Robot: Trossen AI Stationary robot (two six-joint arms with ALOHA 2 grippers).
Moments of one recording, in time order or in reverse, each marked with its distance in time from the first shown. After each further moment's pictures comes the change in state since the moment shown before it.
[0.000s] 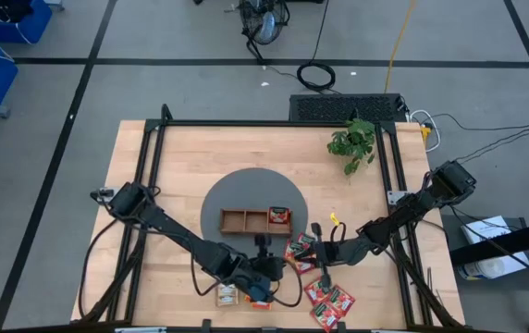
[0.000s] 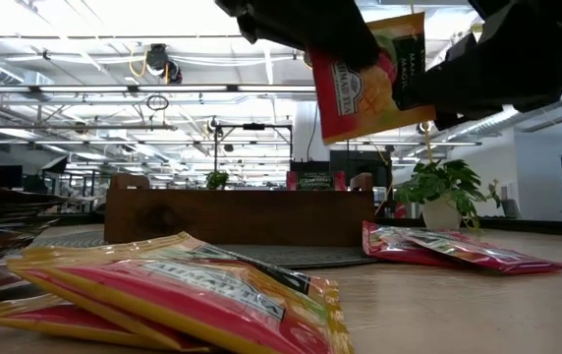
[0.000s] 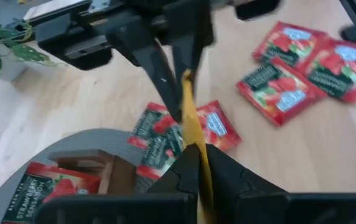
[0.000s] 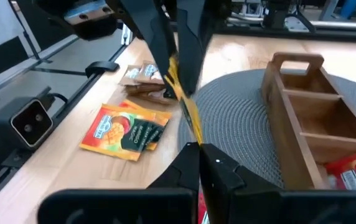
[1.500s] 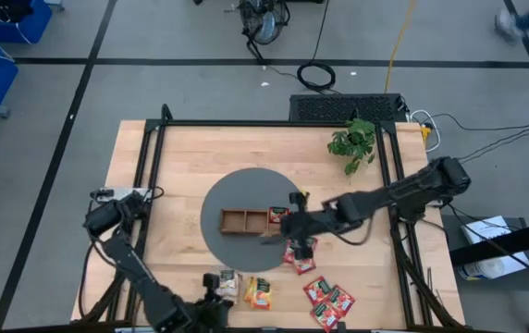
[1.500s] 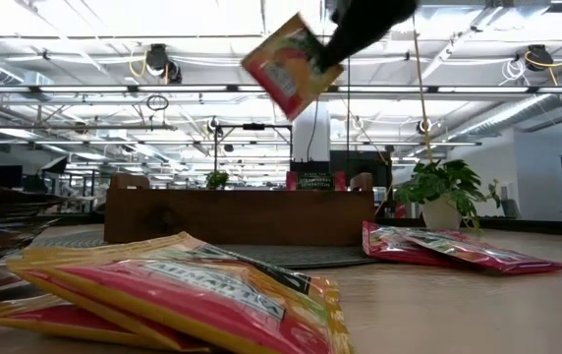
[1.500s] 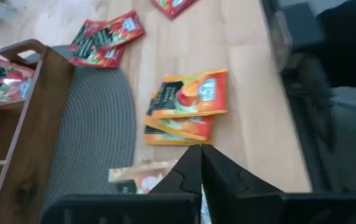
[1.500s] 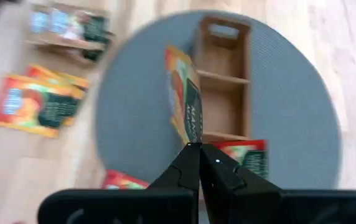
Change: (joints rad) left arm -0.413 -0.006 -0.009 -0.413 -0.161 -0.493; right arm -0.294 0.040 0.829 -1.352 -0.157 -0.090
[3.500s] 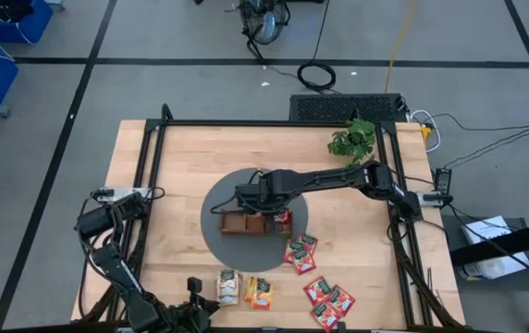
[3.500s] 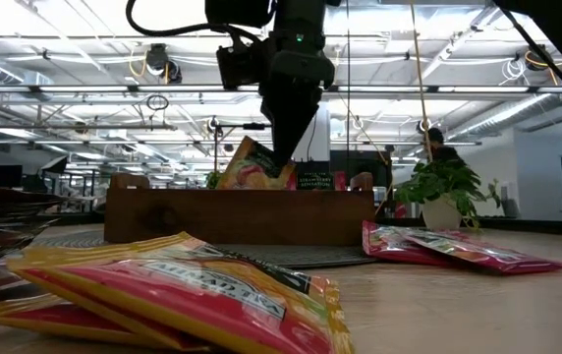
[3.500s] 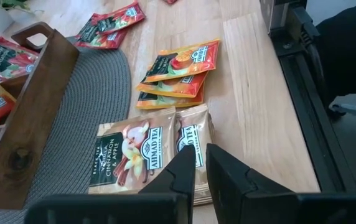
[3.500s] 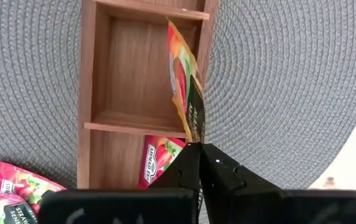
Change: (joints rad) left arm -0.115 0.001 -0.167 0.101 -0.131 -0.120; right arm -0.248 0.560 0.642 -0.565 -0.177 -0.153
